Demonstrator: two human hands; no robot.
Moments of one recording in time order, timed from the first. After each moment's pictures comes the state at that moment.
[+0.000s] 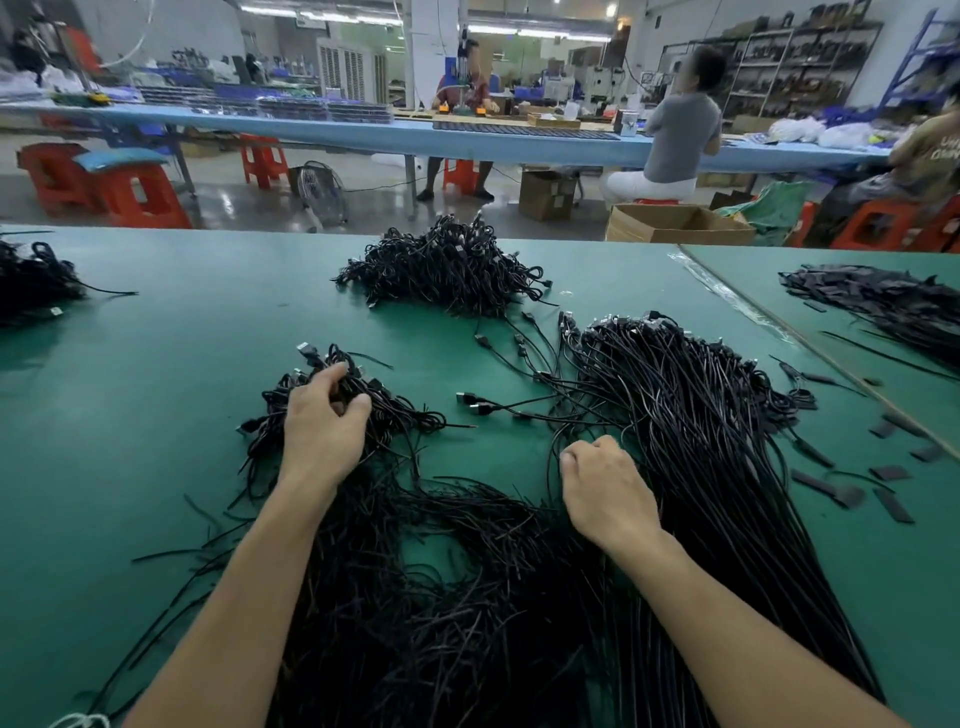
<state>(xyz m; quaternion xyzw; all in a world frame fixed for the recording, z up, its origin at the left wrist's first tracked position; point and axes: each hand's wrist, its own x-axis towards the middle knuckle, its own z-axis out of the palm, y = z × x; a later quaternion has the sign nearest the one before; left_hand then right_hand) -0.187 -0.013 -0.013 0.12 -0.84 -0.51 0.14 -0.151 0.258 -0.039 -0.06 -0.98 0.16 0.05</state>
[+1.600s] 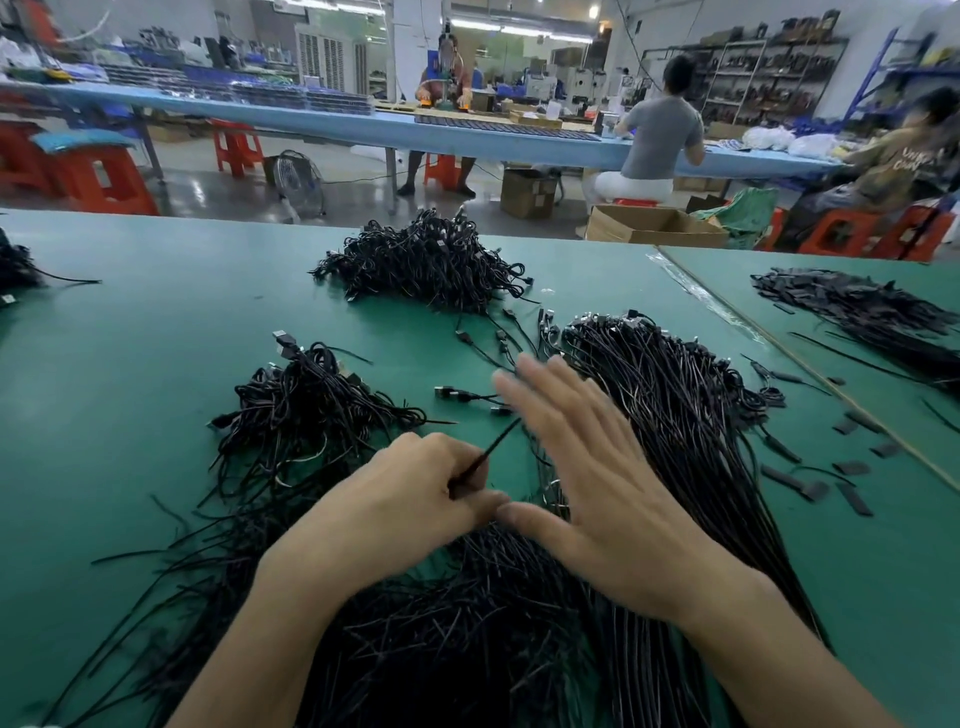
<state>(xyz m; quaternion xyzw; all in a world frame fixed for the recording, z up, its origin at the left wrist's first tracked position) -0.103 0.047 0.039 -0.25 -0.90 -0.34 -0.04 -0.075 0.254 0.041 0.29 -0.93 0.16 0.17</state>
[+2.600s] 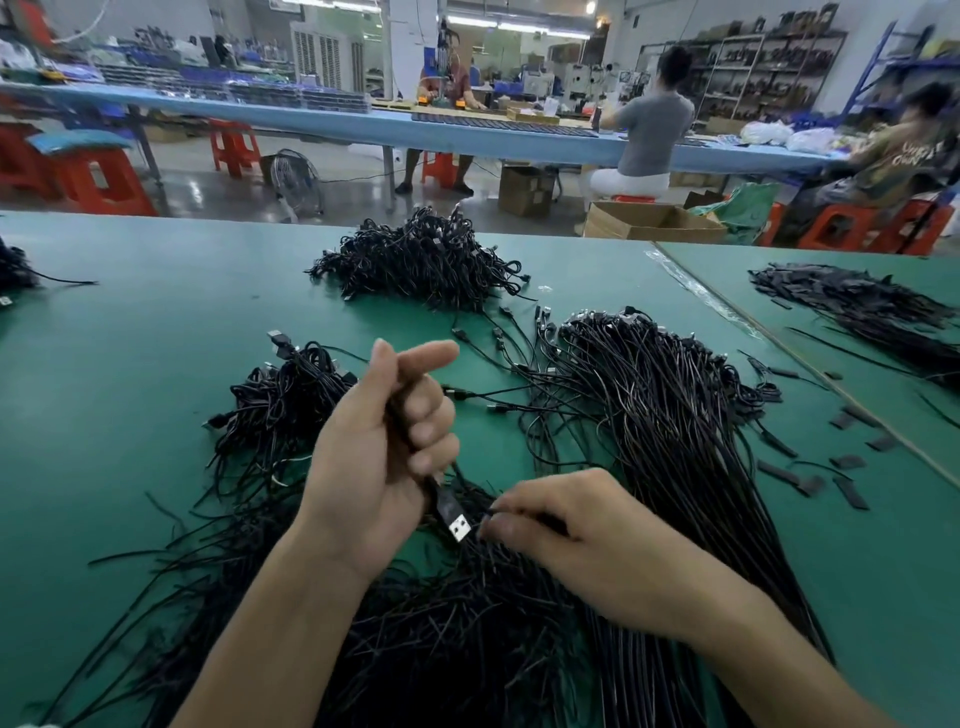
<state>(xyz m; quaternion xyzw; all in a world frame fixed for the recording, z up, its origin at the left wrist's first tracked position) -0.096 0.065 0.055 -0.12 -0.39 -0.91 -0.06 -0.059 0.247 0.049 0.24 -0.90 0.35 -0.06</state>
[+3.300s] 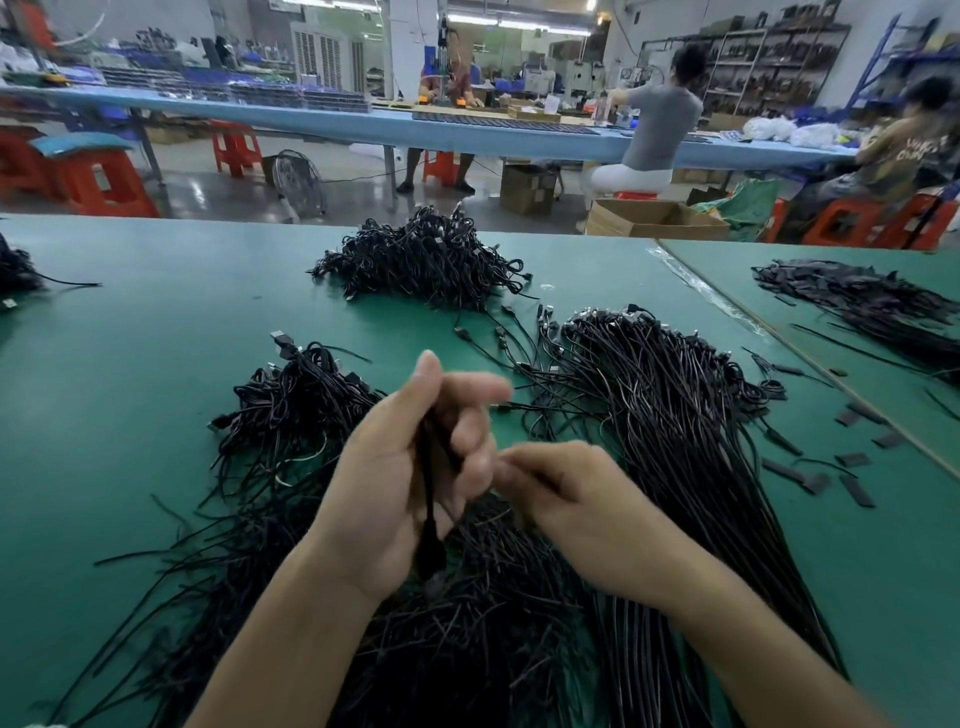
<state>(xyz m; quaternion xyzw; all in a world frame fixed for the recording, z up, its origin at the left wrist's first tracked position) -0.081 0.069 0.061 -0.18 -0.41 -0.88 -0.15 -0.069 0.235 0.052 0.21 -0.87 0.45 -0.03</state>
